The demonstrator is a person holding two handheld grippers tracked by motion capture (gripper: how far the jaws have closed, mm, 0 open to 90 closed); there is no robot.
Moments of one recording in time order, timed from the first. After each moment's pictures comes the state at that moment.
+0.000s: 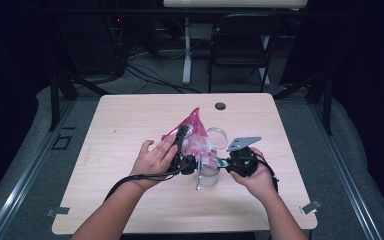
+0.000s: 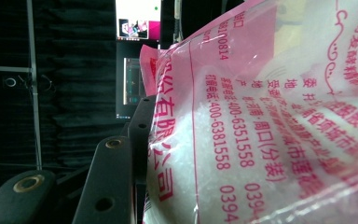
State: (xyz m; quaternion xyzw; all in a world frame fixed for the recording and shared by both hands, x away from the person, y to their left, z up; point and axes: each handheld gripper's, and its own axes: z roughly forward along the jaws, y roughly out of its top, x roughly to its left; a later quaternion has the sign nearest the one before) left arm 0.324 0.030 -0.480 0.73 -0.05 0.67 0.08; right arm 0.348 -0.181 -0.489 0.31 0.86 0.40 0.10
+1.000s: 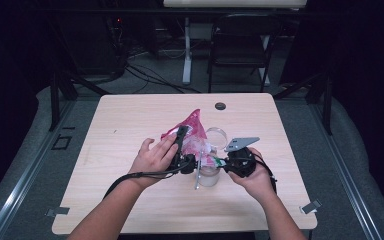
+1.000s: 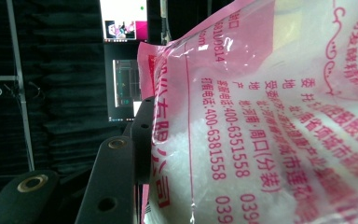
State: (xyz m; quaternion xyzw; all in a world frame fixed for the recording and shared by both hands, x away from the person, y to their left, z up) left arm 0.328 0.032 -0.479 0.75 -0.07 0.66 0.06; right arm 0.346 -0.176 -0.487 0.30 0.86 0.40 0.11
